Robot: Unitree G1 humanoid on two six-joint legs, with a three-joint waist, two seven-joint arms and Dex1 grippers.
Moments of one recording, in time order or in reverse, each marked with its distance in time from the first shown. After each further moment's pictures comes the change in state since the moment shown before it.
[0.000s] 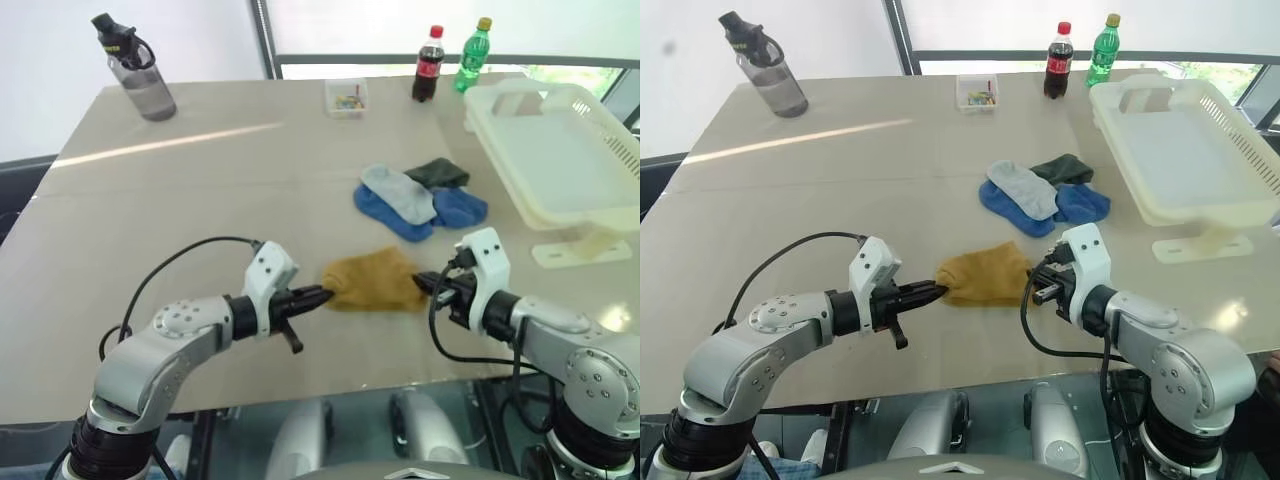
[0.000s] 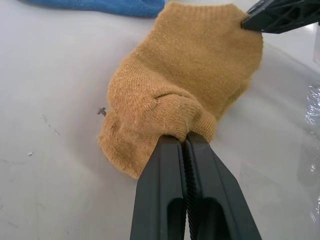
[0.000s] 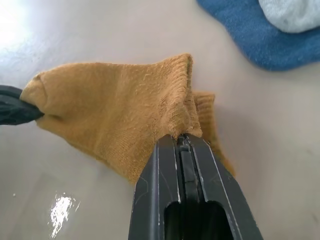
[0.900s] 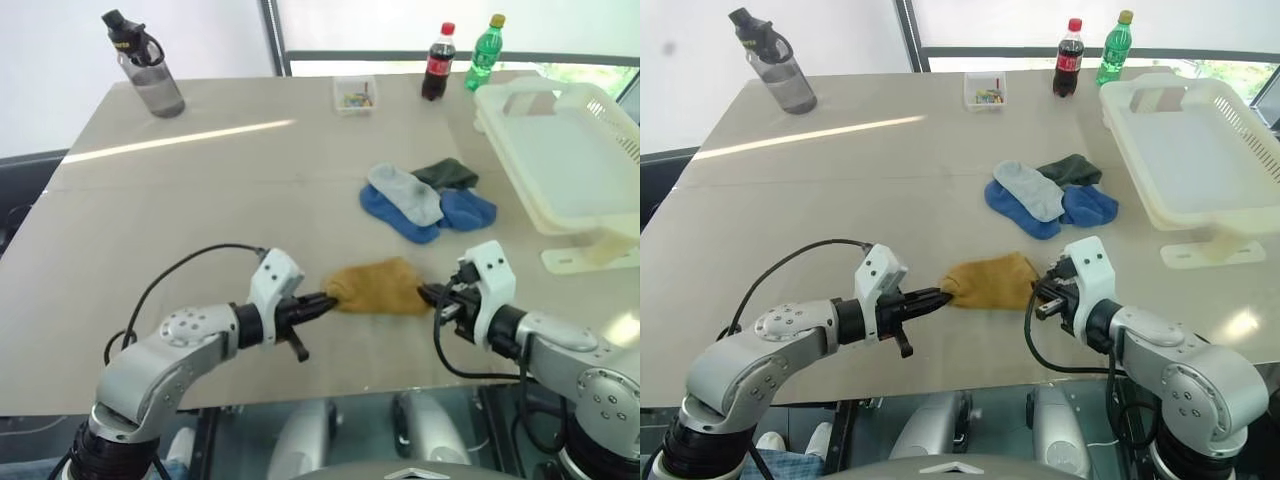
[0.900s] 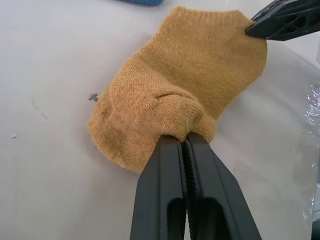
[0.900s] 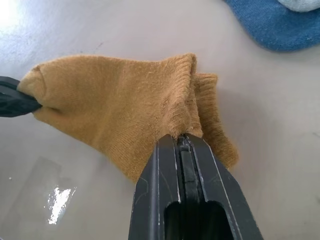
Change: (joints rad) left arm 0.035 -0.008 -0.045 -0.029 -0.021 -0.011 0.058; right arm 0.072 -0.045 -0.031 -0.048 0.110 0.000 -0.084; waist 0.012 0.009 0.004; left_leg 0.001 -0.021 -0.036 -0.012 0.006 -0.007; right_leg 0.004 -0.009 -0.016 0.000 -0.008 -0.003
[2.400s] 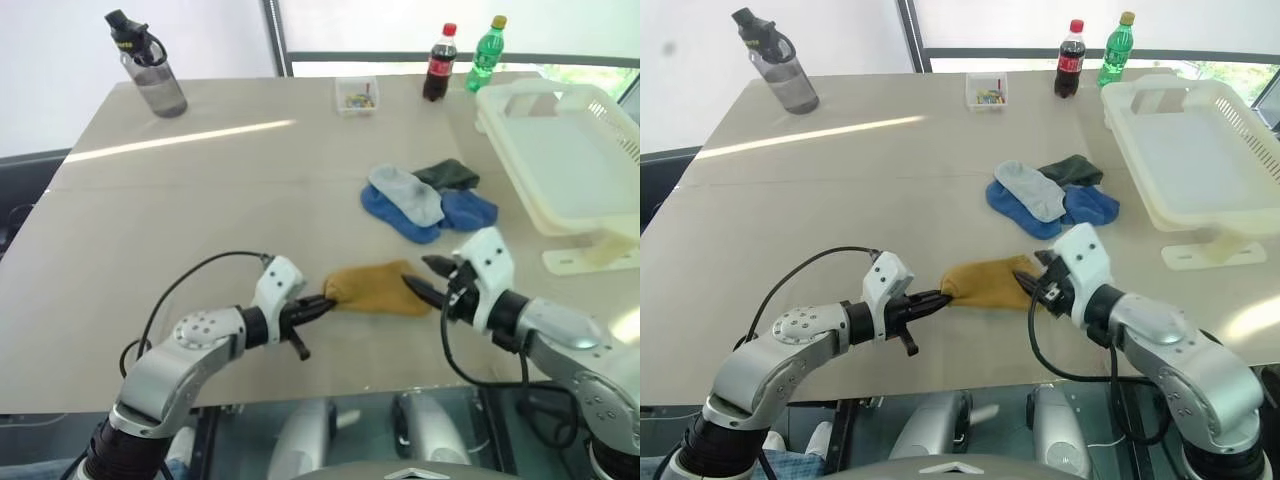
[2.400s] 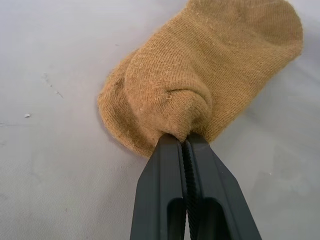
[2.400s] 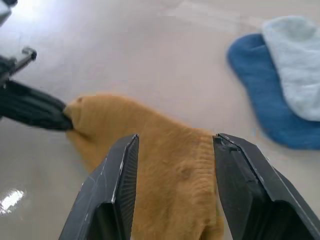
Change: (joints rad) left arm 0.007 -0.018 -0.076 0.122 0.139 -0.149 -0.025; right arm 0.088 -0.272 0.345 0.214 -0.232 -0.711 0.172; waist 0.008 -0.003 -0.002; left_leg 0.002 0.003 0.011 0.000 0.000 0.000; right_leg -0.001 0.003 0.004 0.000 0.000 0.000
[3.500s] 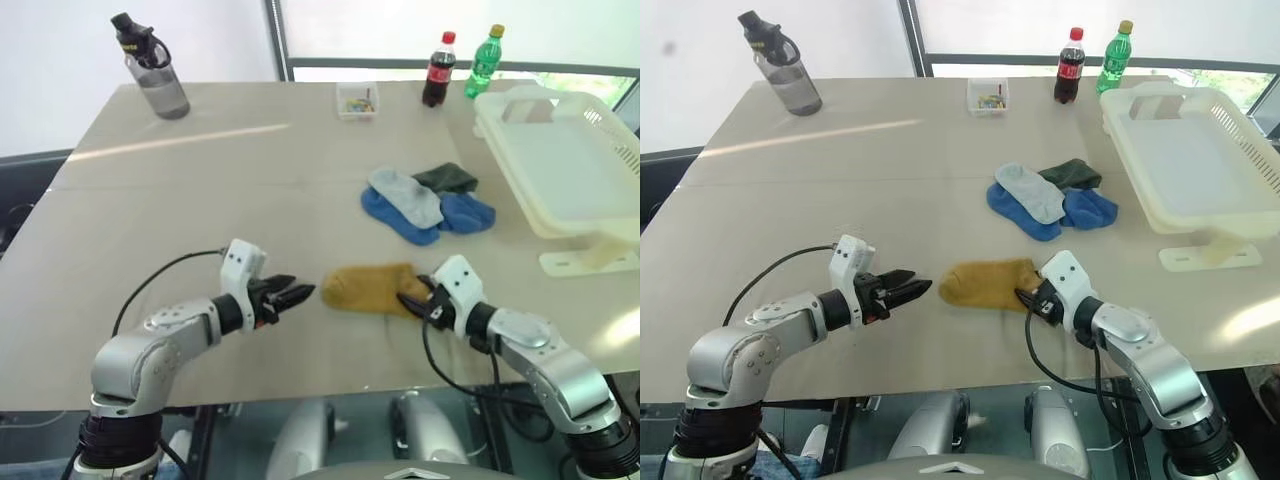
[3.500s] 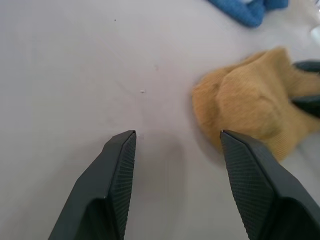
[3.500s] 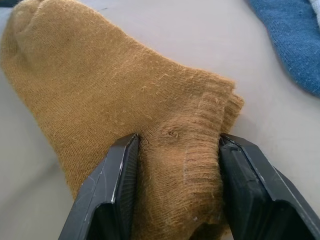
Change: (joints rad) left arm -0.069 -0.123 0.338 0.119 -0.308 0.352 0.122; right arm 0.026 0.005 0.126 0.254 -0.193 -0.240 0.088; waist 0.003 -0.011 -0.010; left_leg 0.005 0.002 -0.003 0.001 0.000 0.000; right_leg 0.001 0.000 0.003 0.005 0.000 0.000
